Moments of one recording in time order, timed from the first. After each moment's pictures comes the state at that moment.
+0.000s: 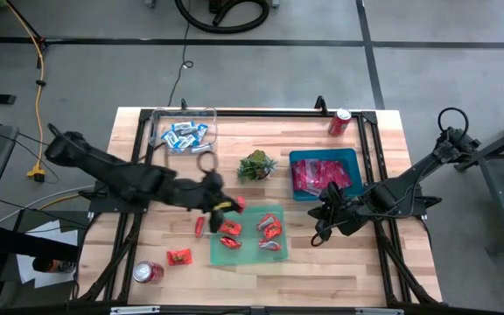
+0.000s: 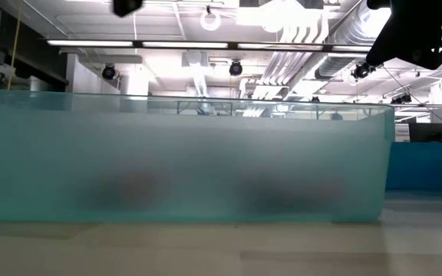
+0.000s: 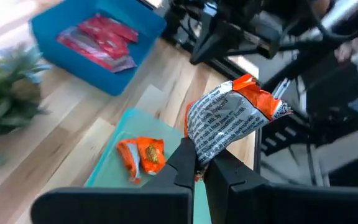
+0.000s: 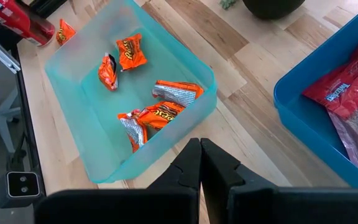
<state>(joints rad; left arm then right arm) -0.37 1.26 1.06 -0.30 -0.34 -0.76 0.58 1.14 0.80 -0.56 0.50 1.09</state>
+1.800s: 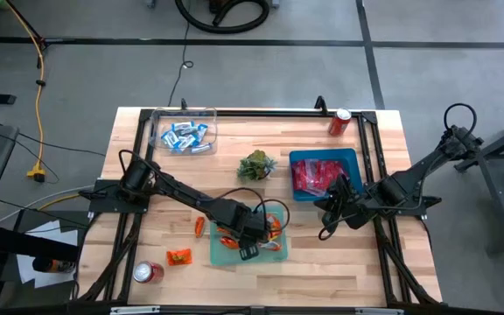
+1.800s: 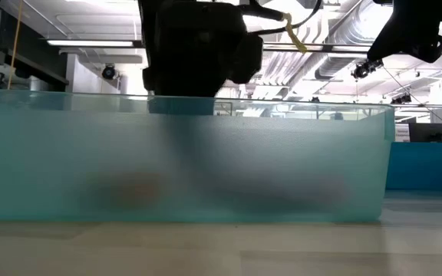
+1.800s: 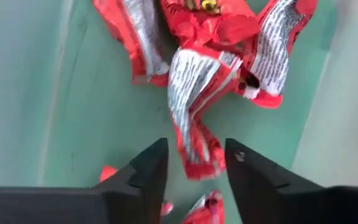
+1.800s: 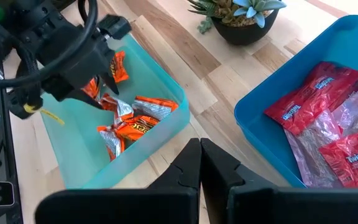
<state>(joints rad) -0.32 2.08 1.53 -0.74 -0.03 -0.62 0.58 1.04 0.80 -0.67 0.57 1.05</state>
